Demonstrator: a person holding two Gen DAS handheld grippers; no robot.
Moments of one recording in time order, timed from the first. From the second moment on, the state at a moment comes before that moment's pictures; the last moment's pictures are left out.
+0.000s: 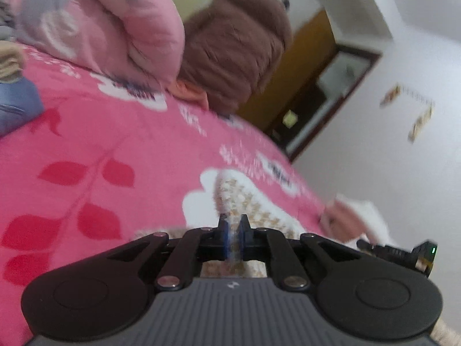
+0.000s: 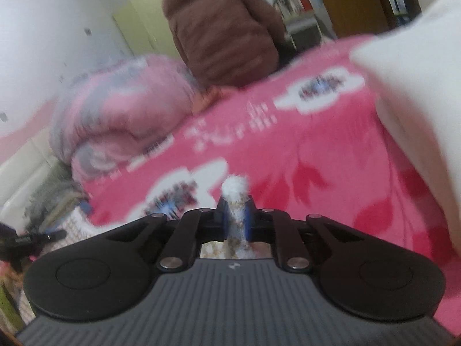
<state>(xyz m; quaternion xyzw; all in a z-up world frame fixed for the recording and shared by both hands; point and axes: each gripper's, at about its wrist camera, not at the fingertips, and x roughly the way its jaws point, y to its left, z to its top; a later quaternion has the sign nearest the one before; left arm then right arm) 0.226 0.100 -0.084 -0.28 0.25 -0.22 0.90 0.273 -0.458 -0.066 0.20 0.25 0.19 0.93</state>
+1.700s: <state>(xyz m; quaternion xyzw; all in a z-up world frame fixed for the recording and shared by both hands) 0.244 0.029 -0.102 -0.18 0.33 -0.08 0.92 0.265 -0.289 -0.102 0.06 0.28 0.20 0.94</state>
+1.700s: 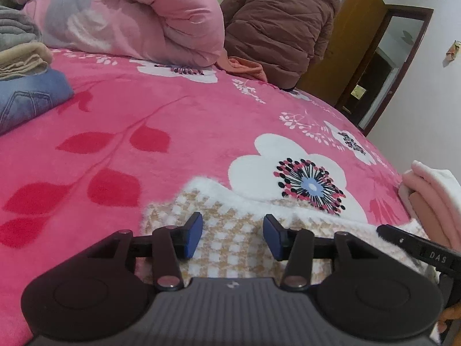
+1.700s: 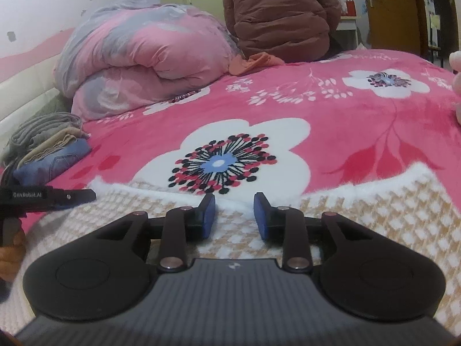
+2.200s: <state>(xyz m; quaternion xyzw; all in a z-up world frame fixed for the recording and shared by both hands) 0.193 -0.029 -0.065 -0.07 0.30 -0.07 0.95 0.214 -0.335 -0.086 -0.01 0.30 0.03 0.95</state>
